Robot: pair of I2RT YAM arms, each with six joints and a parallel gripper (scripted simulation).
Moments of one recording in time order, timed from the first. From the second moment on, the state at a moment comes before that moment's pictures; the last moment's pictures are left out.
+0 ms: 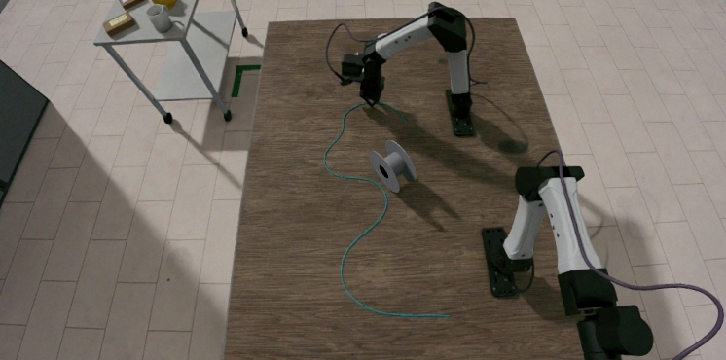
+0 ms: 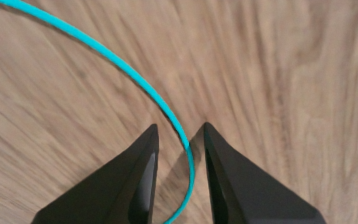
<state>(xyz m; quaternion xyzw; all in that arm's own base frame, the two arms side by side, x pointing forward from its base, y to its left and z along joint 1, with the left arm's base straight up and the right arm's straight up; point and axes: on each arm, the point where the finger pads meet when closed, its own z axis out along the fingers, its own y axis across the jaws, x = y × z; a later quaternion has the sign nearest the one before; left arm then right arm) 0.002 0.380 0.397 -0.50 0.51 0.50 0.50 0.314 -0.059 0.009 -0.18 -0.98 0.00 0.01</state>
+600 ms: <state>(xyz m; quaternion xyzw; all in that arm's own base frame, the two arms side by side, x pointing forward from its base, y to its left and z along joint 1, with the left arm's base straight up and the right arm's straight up) 0.002 0.380 0.397 -0.50 0.51 0.50 0.50 0.314 -0.058 0.008 -0.18 -0.98 0.00 0.01</state>
